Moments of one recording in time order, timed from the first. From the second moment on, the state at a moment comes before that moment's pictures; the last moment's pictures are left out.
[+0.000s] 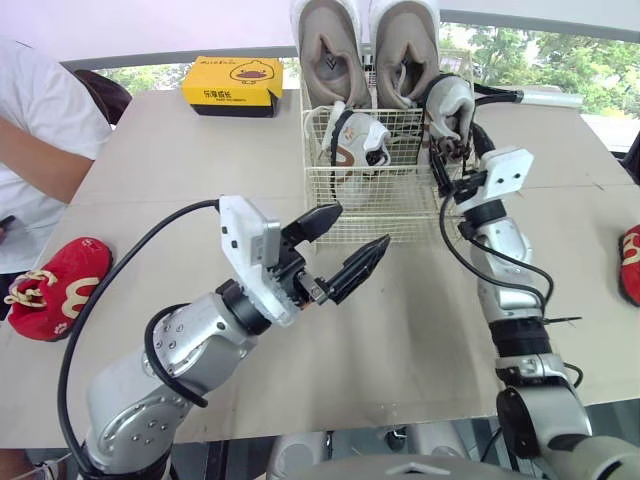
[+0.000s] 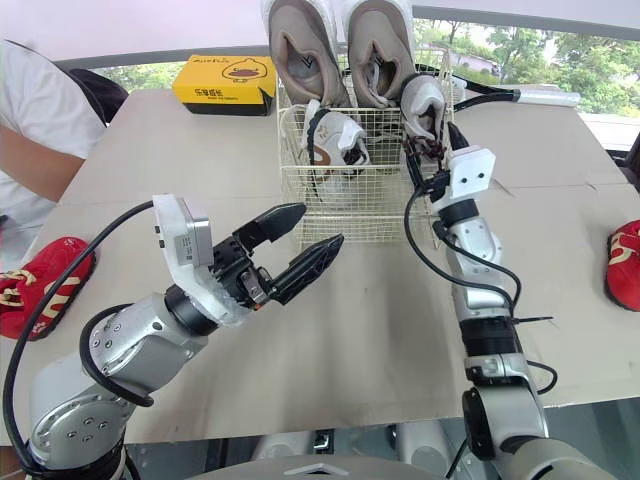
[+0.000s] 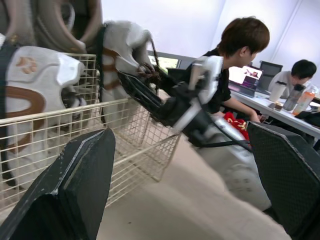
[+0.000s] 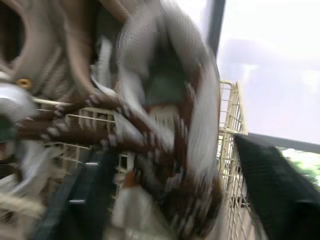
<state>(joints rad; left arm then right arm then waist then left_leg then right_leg) -0.11 0.53 0.08 -0.90 -1.04 0.67 -0.15 -0.48 -0.19 -0.05 0.11 0.17 -0.20 0.29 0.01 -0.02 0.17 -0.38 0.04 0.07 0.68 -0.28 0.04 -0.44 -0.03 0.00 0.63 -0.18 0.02</state>
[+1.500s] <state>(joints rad) 0.12 0.50 0.24 -0.73 -0.90 0.45 -0.45 -0.94 -0.58 0.04 -0.06 0.53 0.75 0.60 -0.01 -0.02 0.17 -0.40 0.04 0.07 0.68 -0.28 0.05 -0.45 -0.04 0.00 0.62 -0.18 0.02</state>
